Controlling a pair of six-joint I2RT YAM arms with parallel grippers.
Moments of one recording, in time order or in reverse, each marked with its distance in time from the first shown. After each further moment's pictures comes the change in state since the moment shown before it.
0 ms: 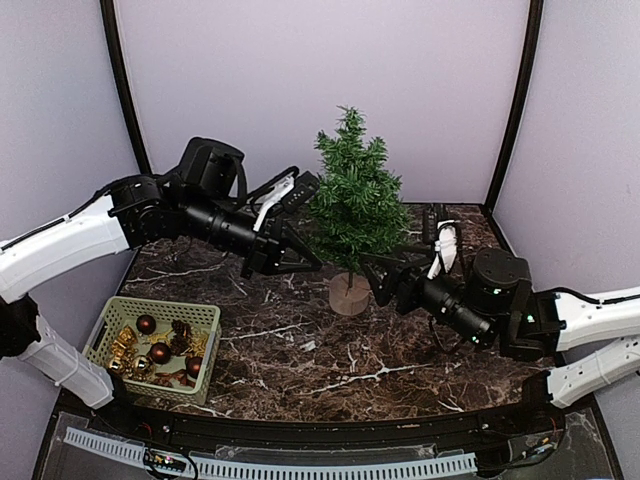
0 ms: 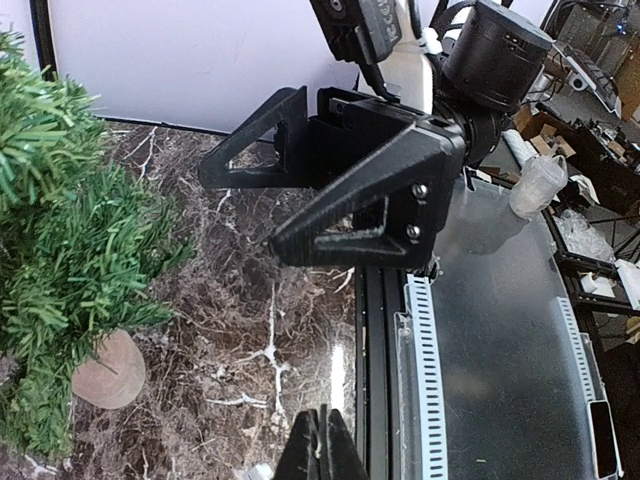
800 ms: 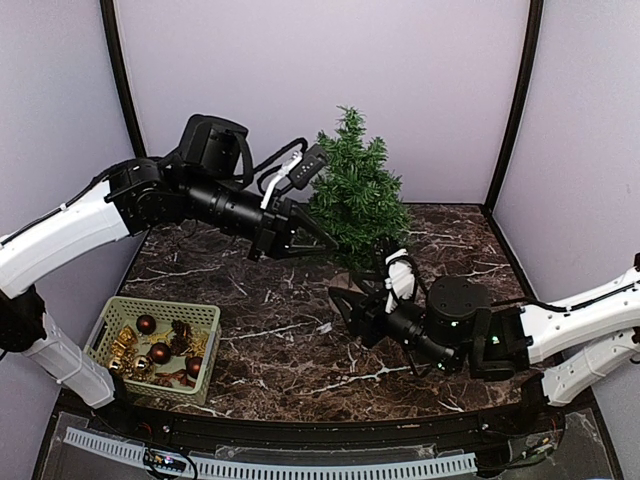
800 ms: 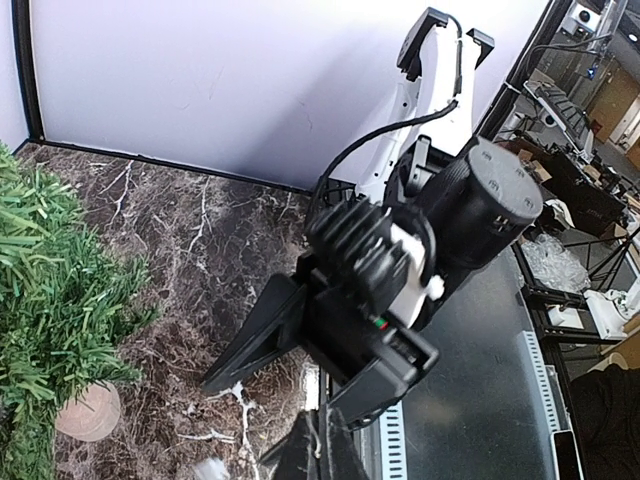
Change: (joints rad) left arm -0.069 0.064 0.166 -0.016 0.008 -0.116; right arm 0.145 0.182 0.040 0.099 0.025 -0.161
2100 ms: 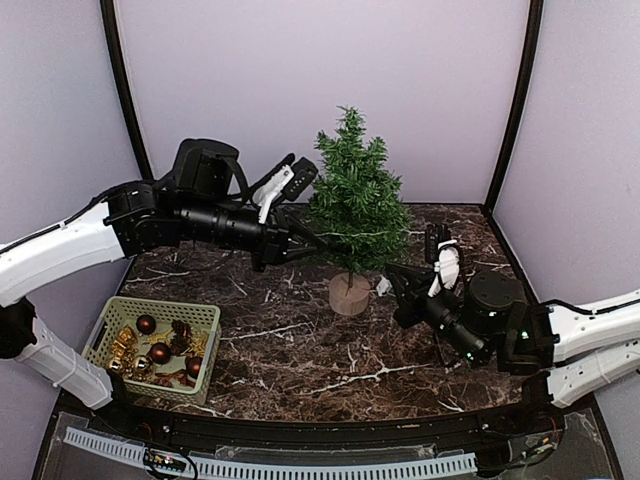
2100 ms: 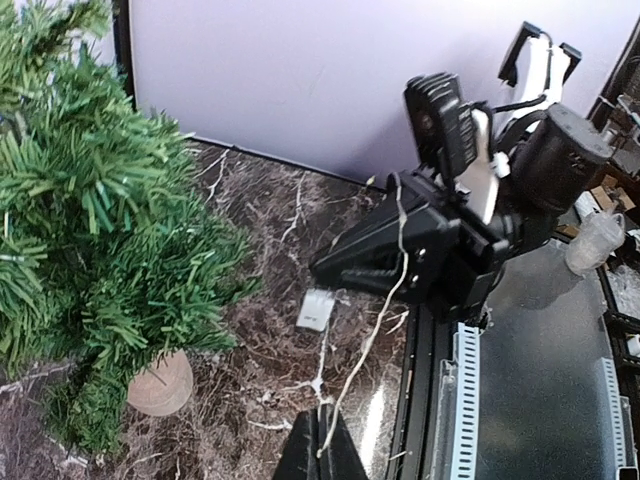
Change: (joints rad) left arm 0.000 -0.089 -0.174 0.133 -0.231 -0.010; right arm -0.087 -0.173 -0.145 0.015 0.104 0.080
